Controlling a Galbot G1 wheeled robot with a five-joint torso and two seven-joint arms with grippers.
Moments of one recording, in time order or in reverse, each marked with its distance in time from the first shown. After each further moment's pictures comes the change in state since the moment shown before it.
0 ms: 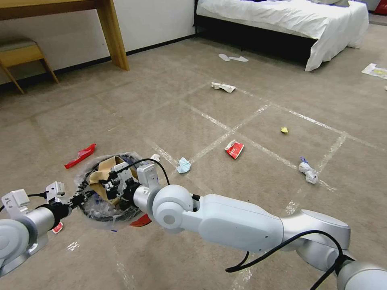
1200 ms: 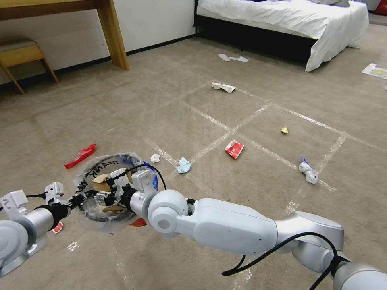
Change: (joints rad) left arm 0.005 -0.011 -0.007 -0.003 0.000 0.000 0.001; right arm -0.016 0.013 -0.031 -0.017 -0.013 -0.015 0.008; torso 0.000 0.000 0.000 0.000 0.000
